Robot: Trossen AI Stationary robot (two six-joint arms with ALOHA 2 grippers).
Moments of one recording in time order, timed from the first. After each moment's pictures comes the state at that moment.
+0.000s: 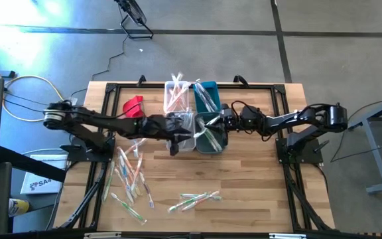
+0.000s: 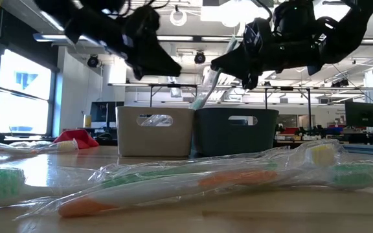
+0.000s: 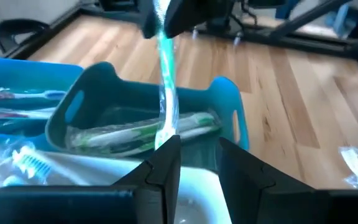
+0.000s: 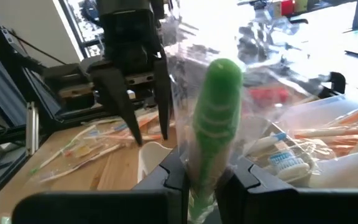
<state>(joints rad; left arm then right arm) 0.03 1.39 0.74 0.30 -0.07 -0.13 -0.24 1.45 0.49 0.88 -0.22 0.21</state>
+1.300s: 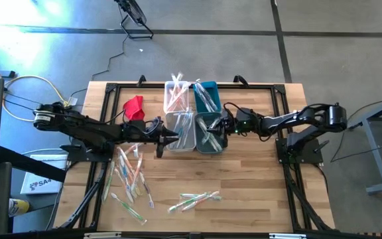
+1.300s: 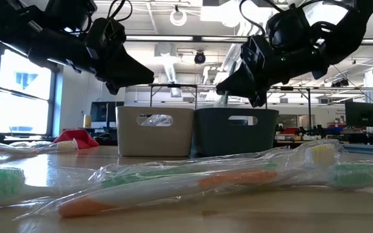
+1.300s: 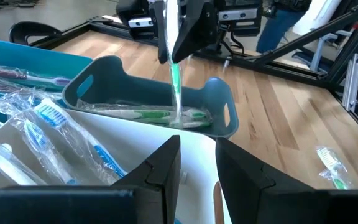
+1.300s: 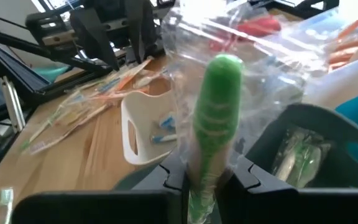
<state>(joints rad) 0.03 1.27 0.38 0.71 -0.06 -0.21 -0.24 1.46 0.49 0.68 -0.19 0.32</state>
